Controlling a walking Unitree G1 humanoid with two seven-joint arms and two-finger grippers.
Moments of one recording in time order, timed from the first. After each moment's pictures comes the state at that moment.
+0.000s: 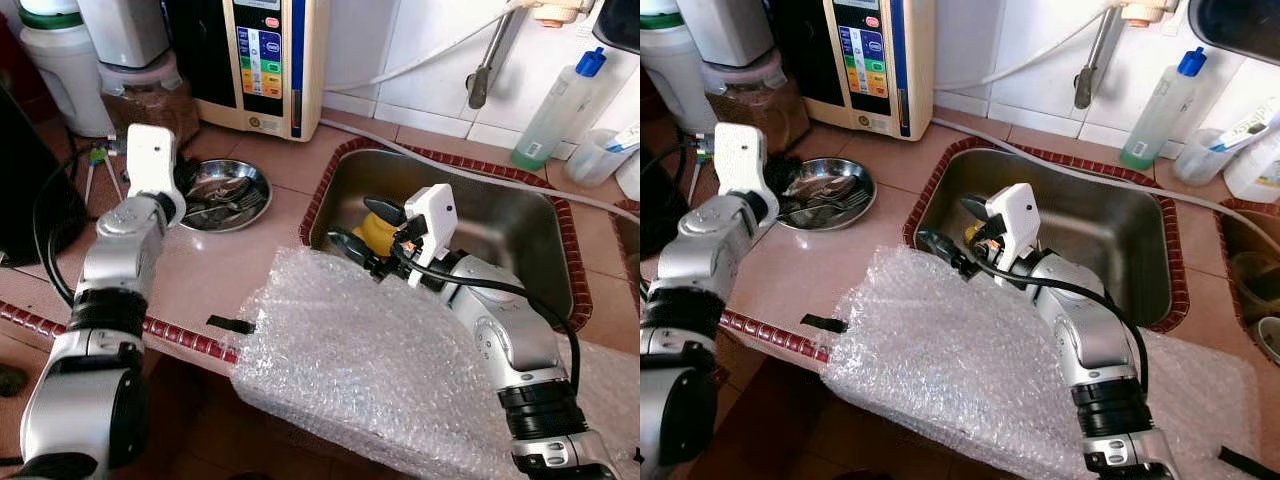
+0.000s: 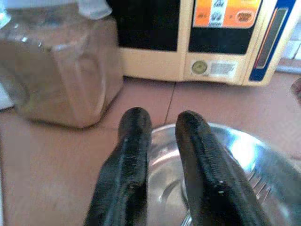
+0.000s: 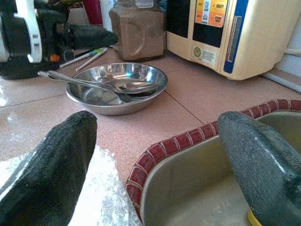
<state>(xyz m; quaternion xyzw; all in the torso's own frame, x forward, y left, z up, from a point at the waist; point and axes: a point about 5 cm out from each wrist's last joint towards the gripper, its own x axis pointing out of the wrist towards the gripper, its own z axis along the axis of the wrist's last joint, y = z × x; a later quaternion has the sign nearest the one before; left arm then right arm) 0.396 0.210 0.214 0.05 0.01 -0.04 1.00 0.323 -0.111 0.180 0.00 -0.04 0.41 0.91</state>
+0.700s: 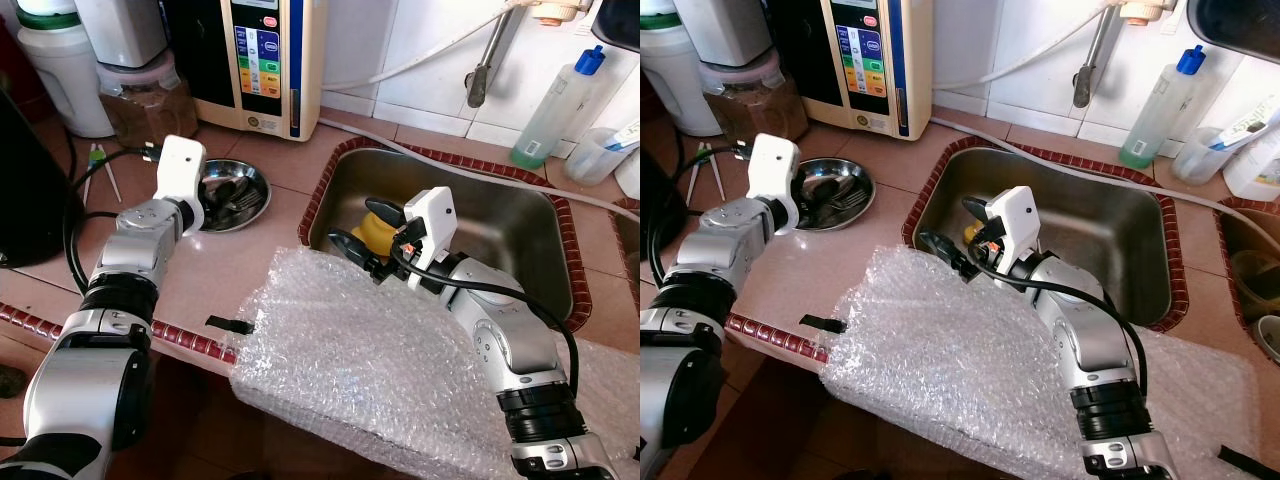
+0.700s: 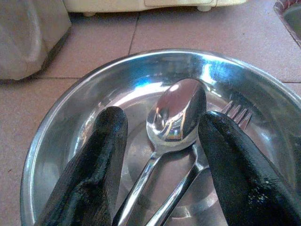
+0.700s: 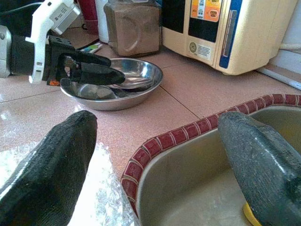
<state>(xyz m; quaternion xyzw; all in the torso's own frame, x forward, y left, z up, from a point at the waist) 0.399 0.200 0.182 0.09 0.12 -0.10 0.98 0.322 -0.112 0.177 0.00 -0.04 0.40 0.92</state>
